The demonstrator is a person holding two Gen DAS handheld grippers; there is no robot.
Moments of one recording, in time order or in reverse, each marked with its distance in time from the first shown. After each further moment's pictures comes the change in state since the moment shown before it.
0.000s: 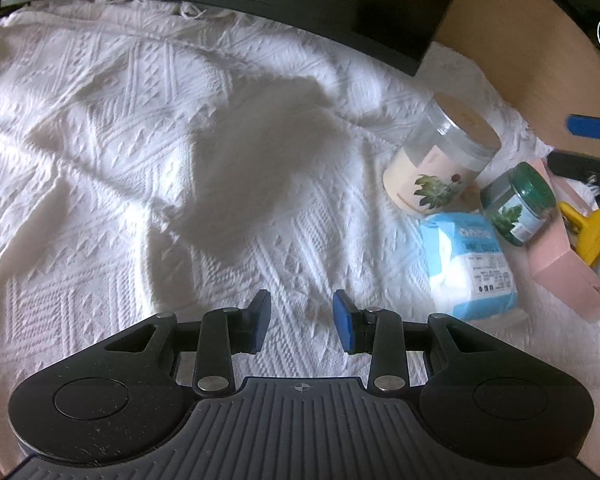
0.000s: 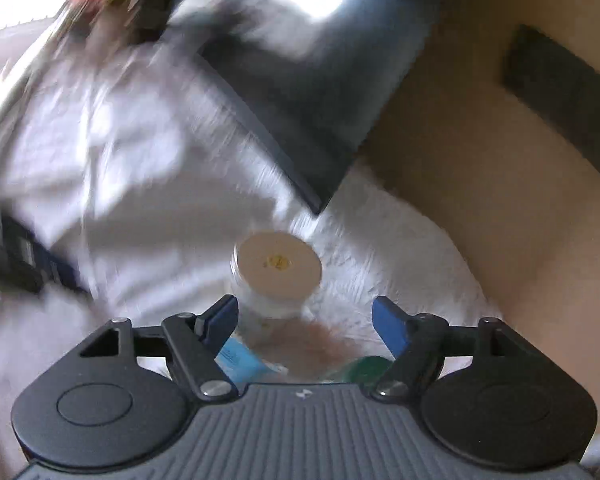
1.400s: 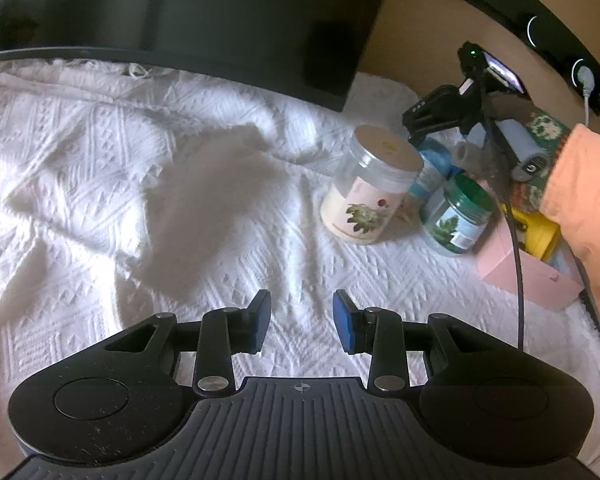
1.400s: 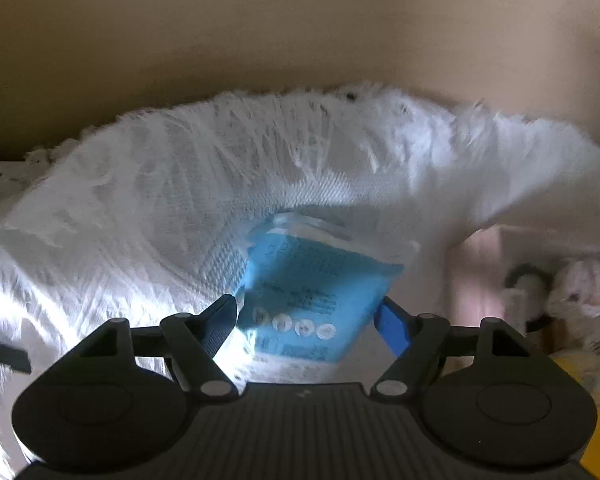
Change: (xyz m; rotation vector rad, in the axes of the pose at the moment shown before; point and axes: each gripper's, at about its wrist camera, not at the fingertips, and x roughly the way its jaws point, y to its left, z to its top) left arm -0.037 -0.027 0.000 0.119 -0.099 -0.078; right arm 0.203 -0.158 -0.017 1.151 0.522 -0.201
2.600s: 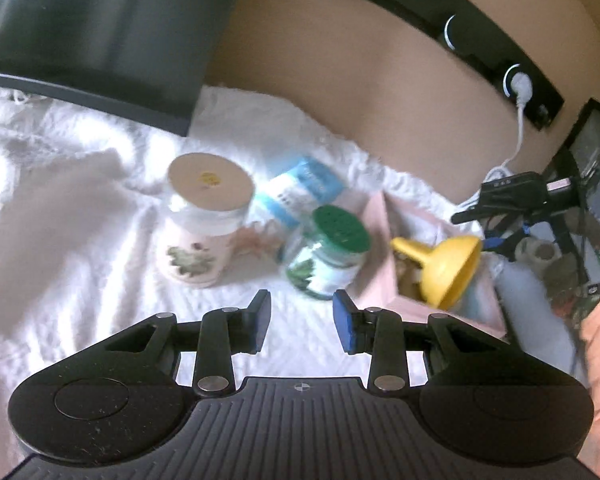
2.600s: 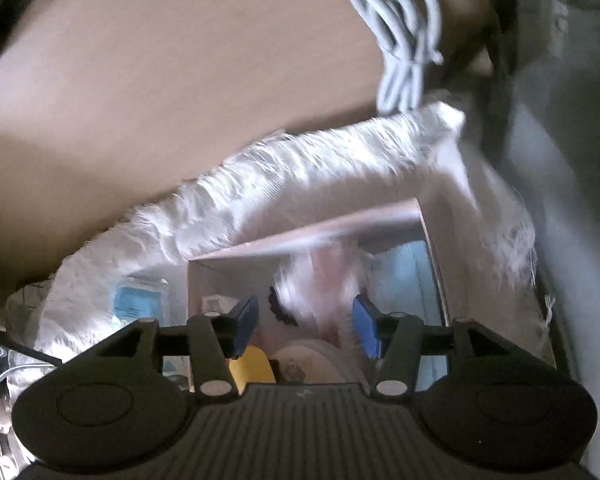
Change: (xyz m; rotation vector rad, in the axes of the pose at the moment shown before) left arm 0.039 -0.111 0.039 -0.011 -0.044 -0.162; right arm -0.084 -0.268 -0.046 0.305 -0.108 0.262
